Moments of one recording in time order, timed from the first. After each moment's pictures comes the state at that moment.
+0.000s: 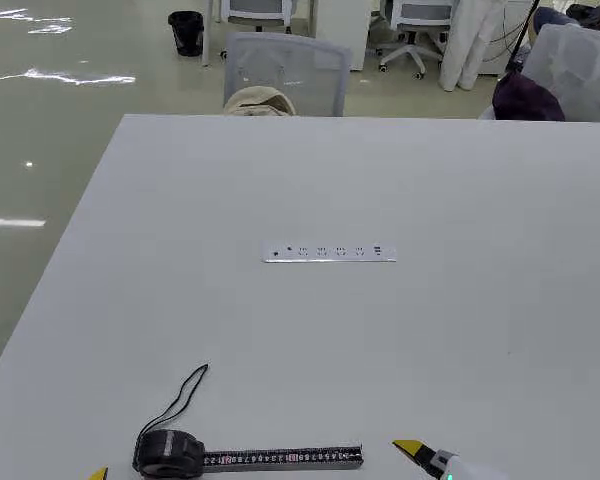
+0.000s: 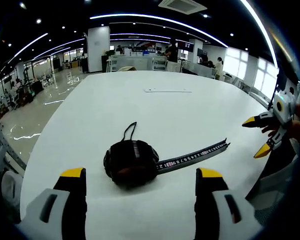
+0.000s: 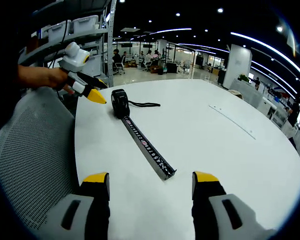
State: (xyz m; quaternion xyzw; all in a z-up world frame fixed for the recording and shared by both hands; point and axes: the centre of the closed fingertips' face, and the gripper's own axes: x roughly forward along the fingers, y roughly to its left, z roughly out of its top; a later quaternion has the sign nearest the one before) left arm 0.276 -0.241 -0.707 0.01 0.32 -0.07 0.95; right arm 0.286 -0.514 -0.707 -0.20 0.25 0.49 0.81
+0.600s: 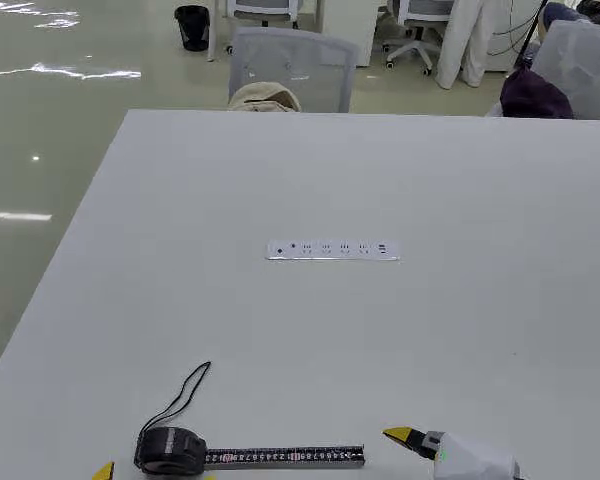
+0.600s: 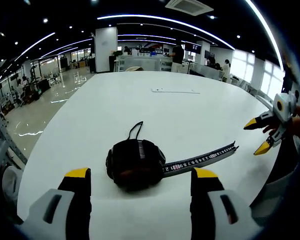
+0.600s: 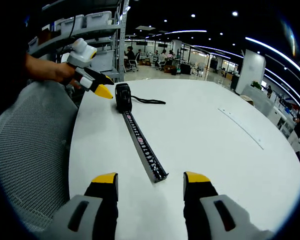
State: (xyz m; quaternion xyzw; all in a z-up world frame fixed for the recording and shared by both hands) left arm 0.285 -0.238 -0.716 0.00 0.31 -0.04 0.95; right arm 0.309 -0.513 -0.723 -0.23 0.25 0.54 0.77
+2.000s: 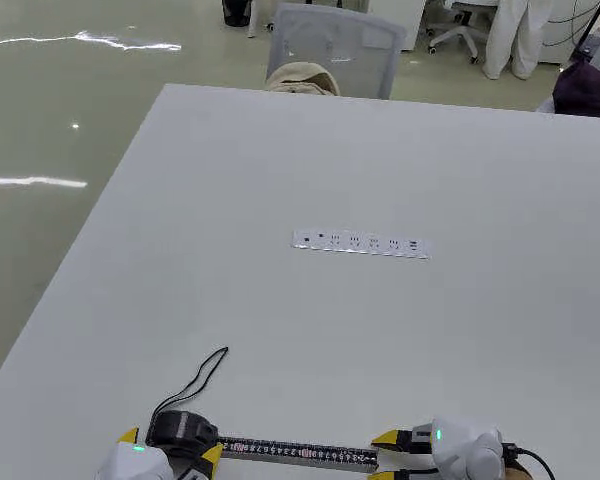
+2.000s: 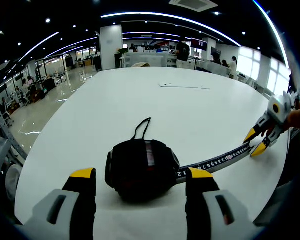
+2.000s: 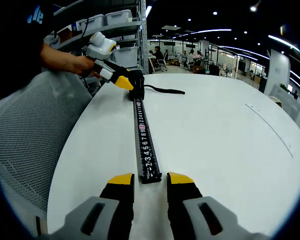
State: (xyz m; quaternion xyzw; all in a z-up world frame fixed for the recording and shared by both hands) left arm 0.308 -0.229 -0.743 0.02 0.32 0.00 0.95; right arm 0.330 -0.497 -0.776 -0.21 0.25 0.65 0.69
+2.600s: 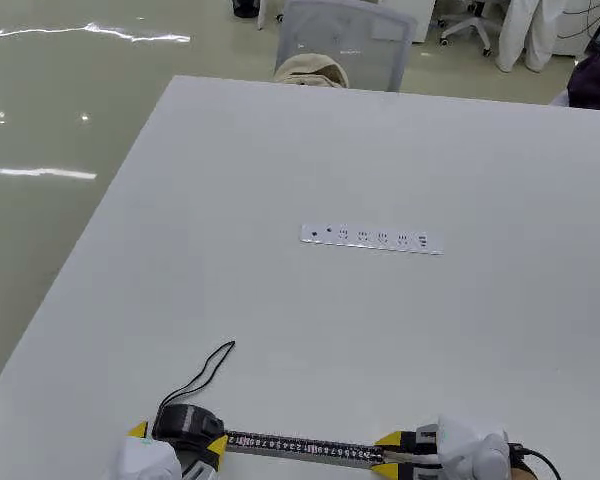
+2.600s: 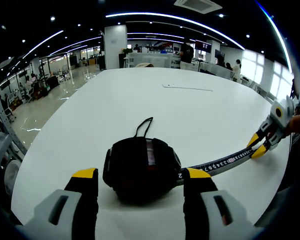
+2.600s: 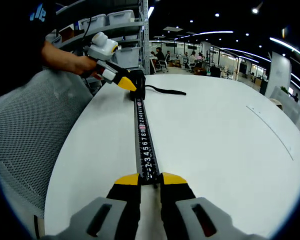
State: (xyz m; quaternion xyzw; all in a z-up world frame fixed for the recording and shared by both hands) left arm 0.309 -0.230 -0.747 0.00 0.32 0.01 0.95; right arm 0.329 -0.495 -0.777 -0.22 0.24 0.65 0.69
